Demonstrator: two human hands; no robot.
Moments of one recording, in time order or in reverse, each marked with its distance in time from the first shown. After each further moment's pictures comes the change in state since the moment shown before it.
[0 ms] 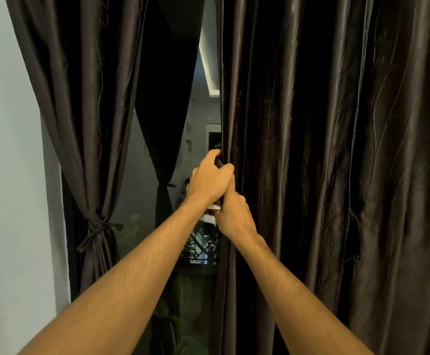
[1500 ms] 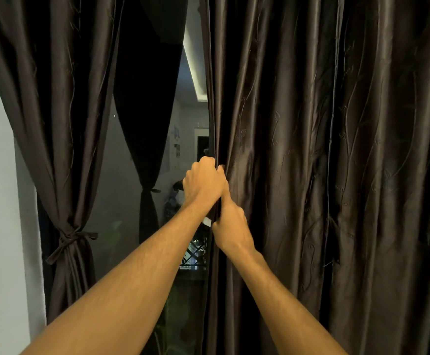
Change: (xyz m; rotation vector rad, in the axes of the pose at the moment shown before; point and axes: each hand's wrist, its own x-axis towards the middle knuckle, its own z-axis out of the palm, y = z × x) left_hand 0.014 0.023 0.041 0.356 0.236 0.107; right_hand -0.016 0.030 -0.024 0.101 0.042 -0.013
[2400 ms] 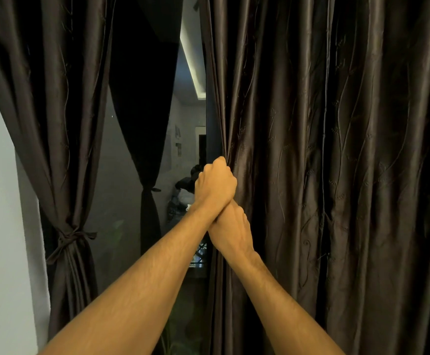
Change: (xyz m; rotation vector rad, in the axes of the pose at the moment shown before) left_hand -0.021 0.024 0.003 0.000 -0.134 0.060; right_hand -0.004 0.008 0.003 -0.011 0.098 0.030
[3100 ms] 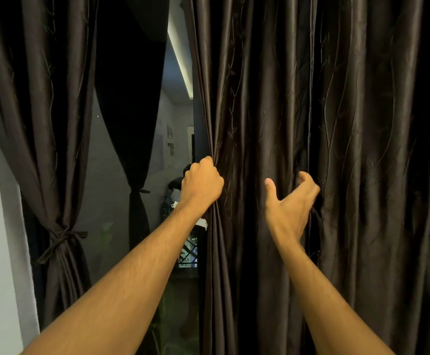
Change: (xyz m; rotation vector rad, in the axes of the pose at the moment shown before) left_hand 0.008 -0.001 0.008 0.038 -0.009 0.033; right_hand 0.020 0.055 -0.088 0.107 0.651 0.181
